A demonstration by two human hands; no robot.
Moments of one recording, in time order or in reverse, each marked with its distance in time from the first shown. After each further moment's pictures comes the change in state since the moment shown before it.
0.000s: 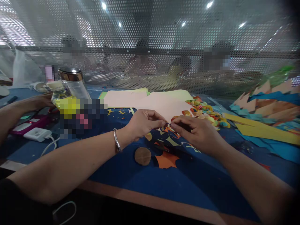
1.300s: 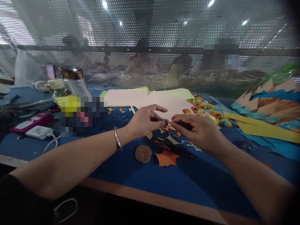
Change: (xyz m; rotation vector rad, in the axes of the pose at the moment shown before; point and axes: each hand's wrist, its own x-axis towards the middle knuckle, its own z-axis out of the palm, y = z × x) left_hand 0.001 0.001 -0.005 0.173 -0.118 0.065; right_hand 0.001 0.005 0.000 -0.043 0.041 -0.093
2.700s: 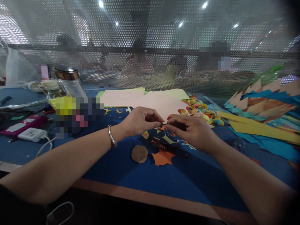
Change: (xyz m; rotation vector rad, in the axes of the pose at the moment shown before) left_hand 0.005 0.002 -0.010 0.062 -0.098 0.066; right_hand 0.001 -0.004 -0.001 0.111 -0.039 0.061
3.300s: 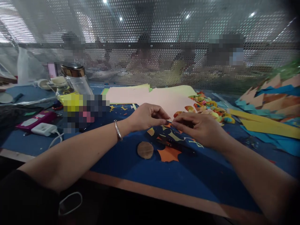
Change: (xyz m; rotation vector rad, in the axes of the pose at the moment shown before) left_hand 0.002 -0.005 -0.002 -0.037 -0.044 -0.038; right_hand -0.002 0.008 0.002 -0.030 -0.014 -0.029
